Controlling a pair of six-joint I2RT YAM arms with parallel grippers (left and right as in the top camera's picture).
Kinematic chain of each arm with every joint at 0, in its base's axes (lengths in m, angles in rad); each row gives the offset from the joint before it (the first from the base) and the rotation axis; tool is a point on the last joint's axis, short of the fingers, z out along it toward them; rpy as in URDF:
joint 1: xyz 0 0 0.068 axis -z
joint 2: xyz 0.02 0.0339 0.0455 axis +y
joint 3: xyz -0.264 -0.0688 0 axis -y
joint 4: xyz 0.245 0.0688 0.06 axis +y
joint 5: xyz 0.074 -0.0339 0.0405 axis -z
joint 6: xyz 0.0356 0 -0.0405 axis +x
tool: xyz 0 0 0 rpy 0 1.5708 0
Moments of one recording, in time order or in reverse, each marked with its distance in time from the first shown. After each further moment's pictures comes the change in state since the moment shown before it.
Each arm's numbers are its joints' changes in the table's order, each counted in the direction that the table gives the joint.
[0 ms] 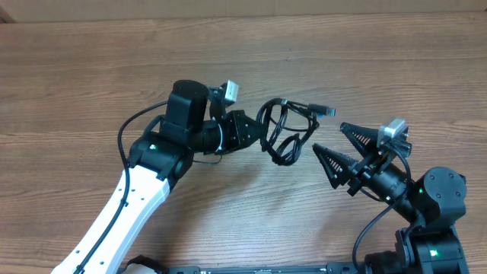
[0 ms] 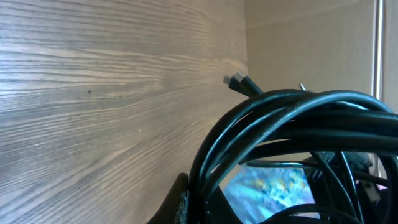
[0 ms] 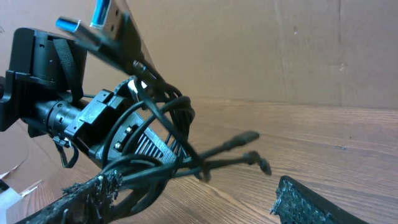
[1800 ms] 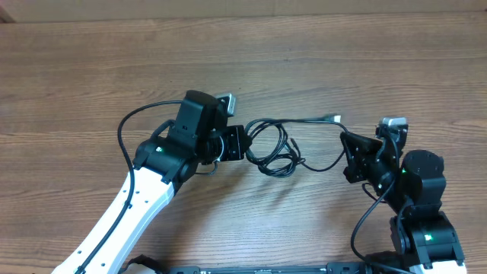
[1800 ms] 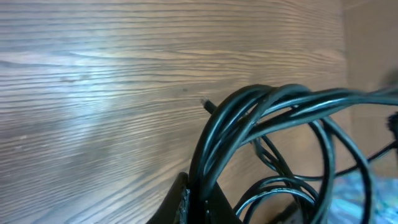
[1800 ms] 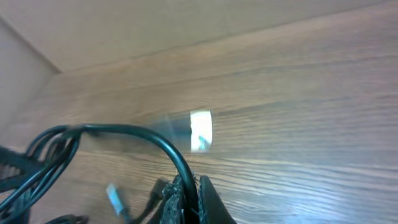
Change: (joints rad) left arm 0.044 0.000 0.000 0.211 -0.318 0.256; right arm -0.002 0.094 0.000 0.239 0.377 -0.006
